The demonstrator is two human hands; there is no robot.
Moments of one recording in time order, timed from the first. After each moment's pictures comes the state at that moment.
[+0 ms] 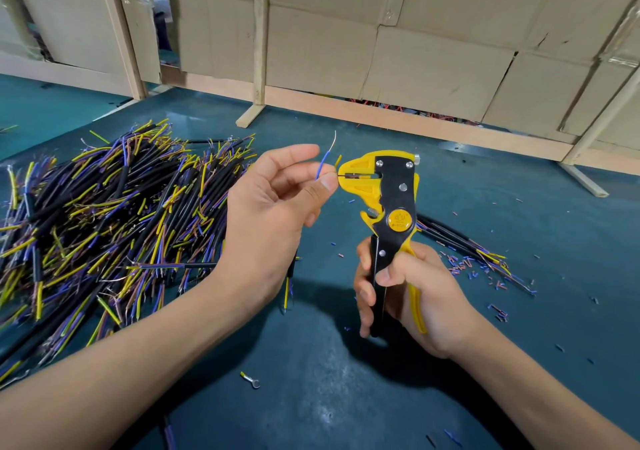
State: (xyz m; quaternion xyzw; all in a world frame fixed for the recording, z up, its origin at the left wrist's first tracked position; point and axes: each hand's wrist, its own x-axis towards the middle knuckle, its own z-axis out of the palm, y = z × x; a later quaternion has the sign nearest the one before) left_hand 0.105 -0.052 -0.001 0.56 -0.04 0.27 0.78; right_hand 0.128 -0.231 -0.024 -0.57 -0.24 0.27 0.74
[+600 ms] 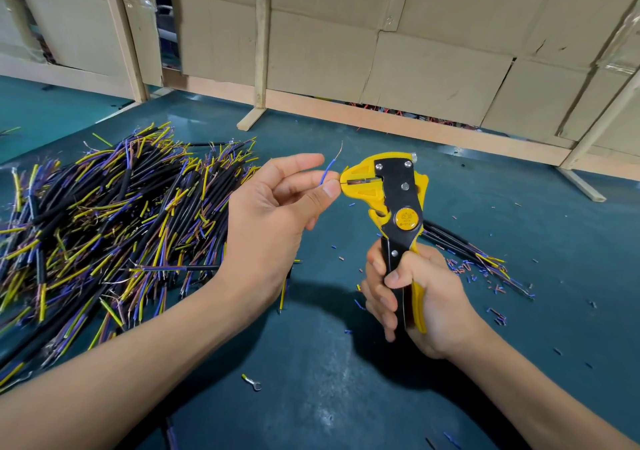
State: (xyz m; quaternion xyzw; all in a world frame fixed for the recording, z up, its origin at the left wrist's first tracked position) left_hand 0.106 -0.051 -0.003 0.56 -0.03 0.27 0.78; right_hand 0.129 -0.231 -0.024 -0.58 -0.22 0.24 0.74
